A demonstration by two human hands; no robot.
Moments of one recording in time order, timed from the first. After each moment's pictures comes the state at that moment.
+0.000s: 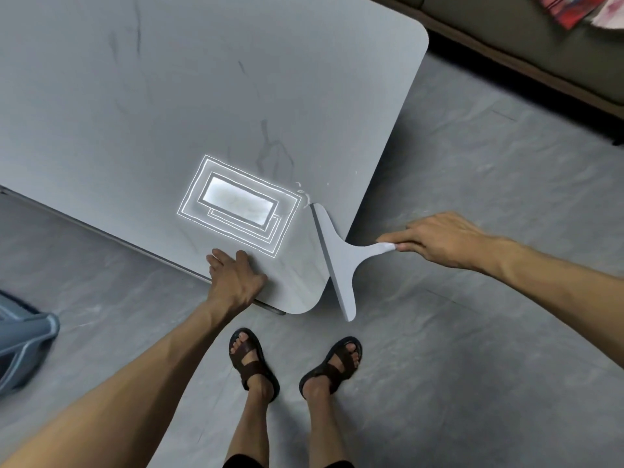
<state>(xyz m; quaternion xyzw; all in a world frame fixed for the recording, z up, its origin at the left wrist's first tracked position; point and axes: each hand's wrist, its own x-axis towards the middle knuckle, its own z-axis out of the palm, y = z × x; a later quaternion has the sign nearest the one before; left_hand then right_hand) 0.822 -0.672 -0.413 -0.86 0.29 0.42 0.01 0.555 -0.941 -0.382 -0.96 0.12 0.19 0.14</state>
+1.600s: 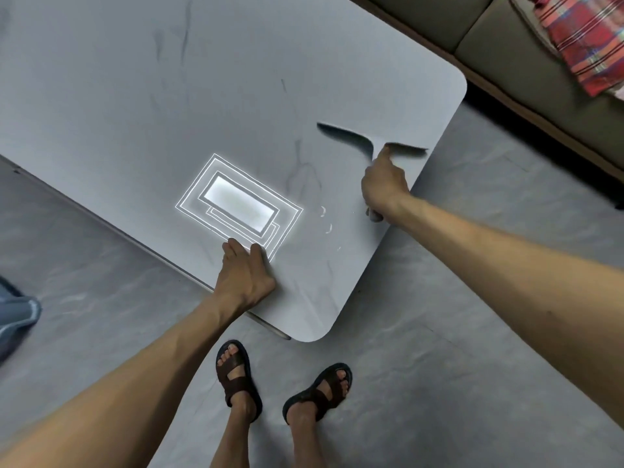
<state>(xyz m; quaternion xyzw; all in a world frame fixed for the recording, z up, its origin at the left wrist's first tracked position) 0.858 -0.691 -0.425 -0.86 0.32 0.39 -0.03 0.776 -0.942 -0.359 -0.69 0.60 0.07 0.40</state>
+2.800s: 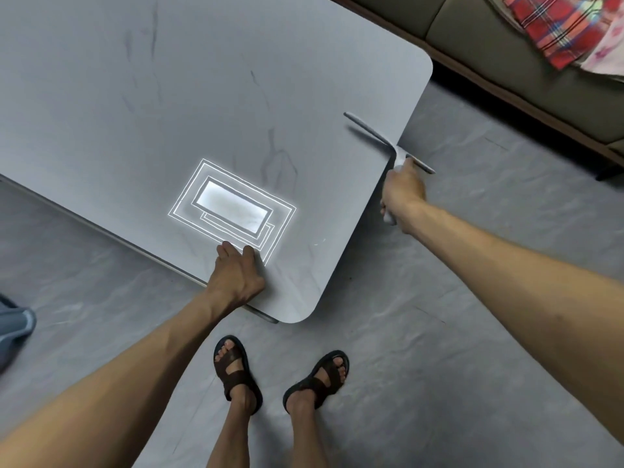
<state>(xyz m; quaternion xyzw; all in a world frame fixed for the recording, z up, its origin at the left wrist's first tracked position) 0.831 -0.683 -0.419 -0.84 0.34 0.43 0.01 0.691 -0.940 -0.355 -0.53 0.70 -0.04 0.48</state>
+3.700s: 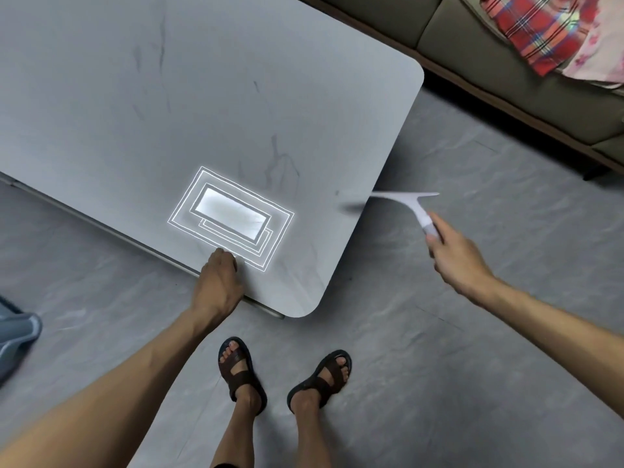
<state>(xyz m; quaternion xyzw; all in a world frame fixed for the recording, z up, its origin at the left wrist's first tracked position) 0.841 -0.641 -0.397 -0.87 0.36 0.32 -0.08 0.567 -0.888 -0.313 -0.73 0.58 0.08 0.35</state>
